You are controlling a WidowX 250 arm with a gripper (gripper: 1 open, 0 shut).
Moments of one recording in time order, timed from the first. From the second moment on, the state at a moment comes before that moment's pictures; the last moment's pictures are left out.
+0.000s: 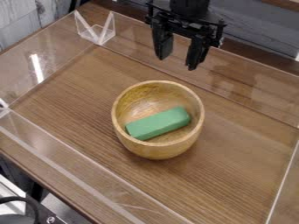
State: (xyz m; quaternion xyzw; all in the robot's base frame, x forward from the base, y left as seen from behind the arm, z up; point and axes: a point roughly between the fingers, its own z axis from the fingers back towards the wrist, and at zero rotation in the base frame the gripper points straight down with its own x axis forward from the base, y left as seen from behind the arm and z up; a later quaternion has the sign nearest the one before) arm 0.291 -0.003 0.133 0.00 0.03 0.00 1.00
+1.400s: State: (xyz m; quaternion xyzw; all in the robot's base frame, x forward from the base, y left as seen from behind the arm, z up) arm 0.242 -0.003 0.068 -0.02 0.01 -0.11 0.99
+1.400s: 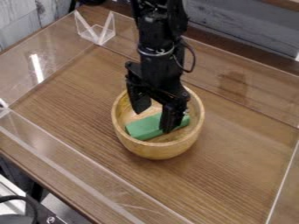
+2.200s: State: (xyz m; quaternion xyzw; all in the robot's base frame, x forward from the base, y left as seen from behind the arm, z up) arm 0.242 -0.007 0.047 -0.03 0.00 -0.12 0.99
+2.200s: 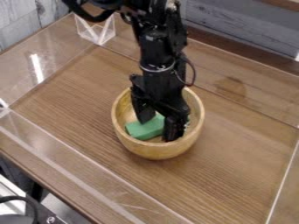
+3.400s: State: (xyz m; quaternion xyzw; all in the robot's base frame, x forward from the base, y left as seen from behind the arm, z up) arm 0.246 -0.001 0.028 -0.05 0.01 -0.11 0.99
